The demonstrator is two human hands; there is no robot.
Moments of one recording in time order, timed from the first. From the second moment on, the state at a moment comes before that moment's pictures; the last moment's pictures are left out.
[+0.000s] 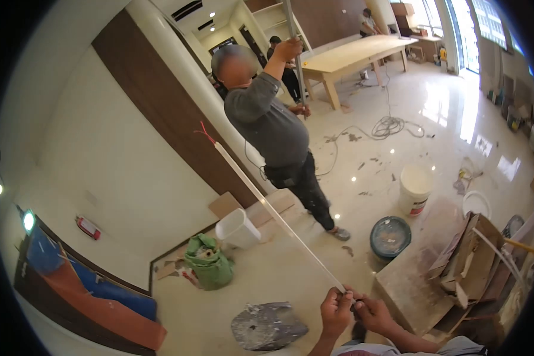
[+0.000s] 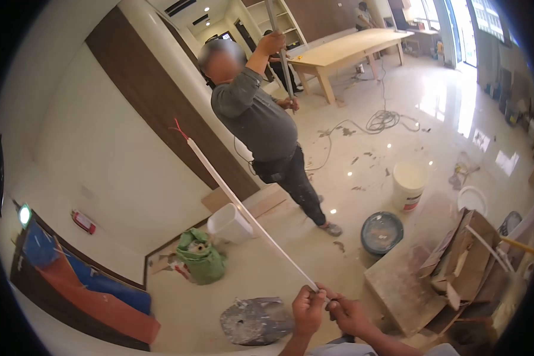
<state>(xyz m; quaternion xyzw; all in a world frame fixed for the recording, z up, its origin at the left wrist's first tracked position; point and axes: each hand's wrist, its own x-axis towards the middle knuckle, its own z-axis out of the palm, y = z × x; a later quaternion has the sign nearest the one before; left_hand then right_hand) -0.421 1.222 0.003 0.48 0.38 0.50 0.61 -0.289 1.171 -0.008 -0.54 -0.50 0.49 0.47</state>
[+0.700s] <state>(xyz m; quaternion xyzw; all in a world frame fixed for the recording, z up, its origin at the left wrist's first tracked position) -0.444 1.272 0.022 0.50 0.32 0.56 0.58 -0.298 1.208 -0.004 -0.55 -0.52 0.49 0.43</state>
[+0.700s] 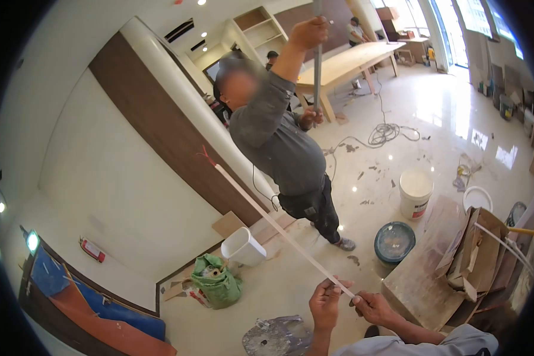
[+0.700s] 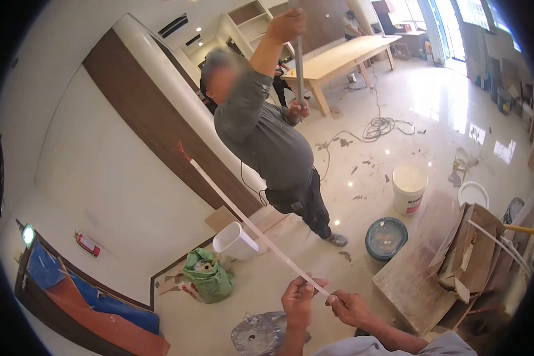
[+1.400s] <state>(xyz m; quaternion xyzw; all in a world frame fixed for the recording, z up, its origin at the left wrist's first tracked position) -0.444 1.246 0.045 0.57 0.36 0.49 0.55 -0.316 1.184 0.031 -0.57 -0.49 0.44 0.50</state>
